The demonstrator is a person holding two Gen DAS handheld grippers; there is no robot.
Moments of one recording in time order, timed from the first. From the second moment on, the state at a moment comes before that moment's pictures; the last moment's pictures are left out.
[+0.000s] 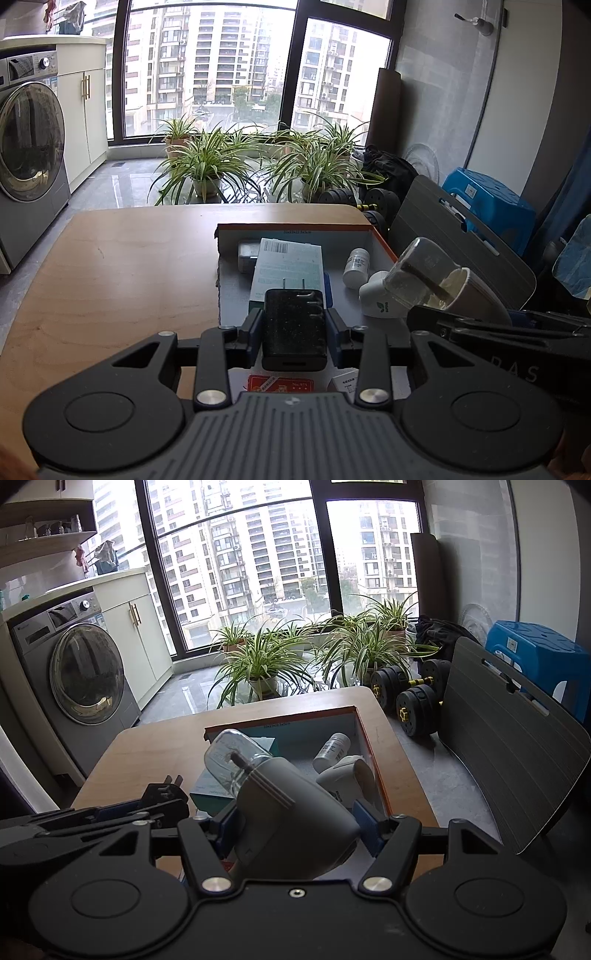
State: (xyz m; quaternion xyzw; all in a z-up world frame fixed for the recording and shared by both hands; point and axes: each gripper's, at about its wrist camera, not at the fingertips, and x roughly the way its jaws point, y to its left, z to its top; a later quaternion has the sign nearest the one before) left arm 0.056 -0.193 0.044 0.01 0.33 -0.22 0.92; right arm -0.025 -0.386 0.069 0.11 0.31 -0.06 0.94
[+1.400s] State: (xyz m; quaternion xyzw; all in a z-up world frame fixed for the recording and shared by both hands) left arm 0.079 -0.198 0.038 0.01 0.33 -0.22 0.92; right arm -0.005 -0.397 0.066 0.11 0.31 -0.07 0.94
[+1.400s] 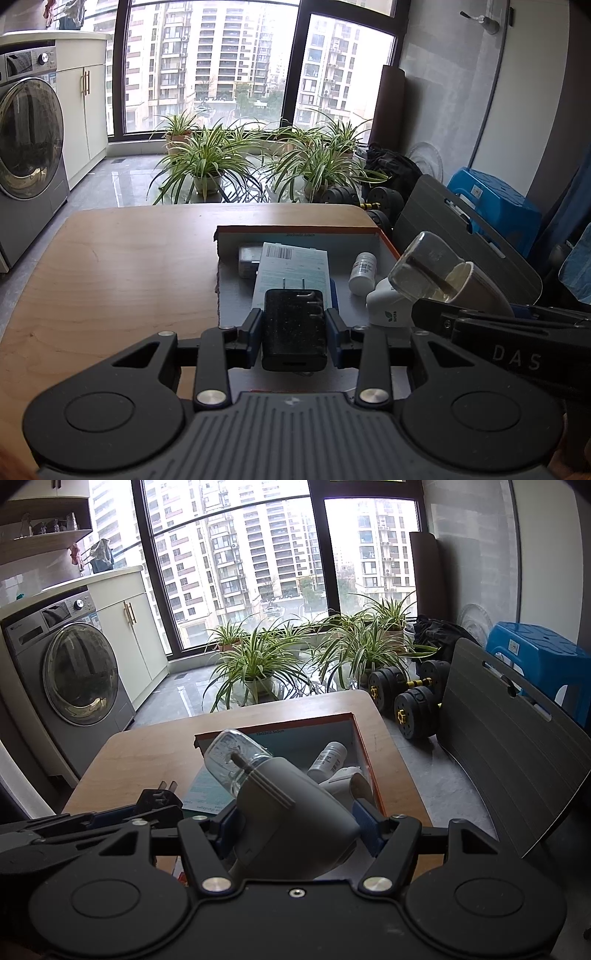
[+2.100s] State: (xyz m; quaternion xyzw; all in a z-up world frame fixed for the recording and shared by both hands) left arm 0.085 -0.199 0.035 0.01 0.33 -0.22 0.92; right arm 0.015 -0.402 0.049 0.11 0.32 -0.07 0.94
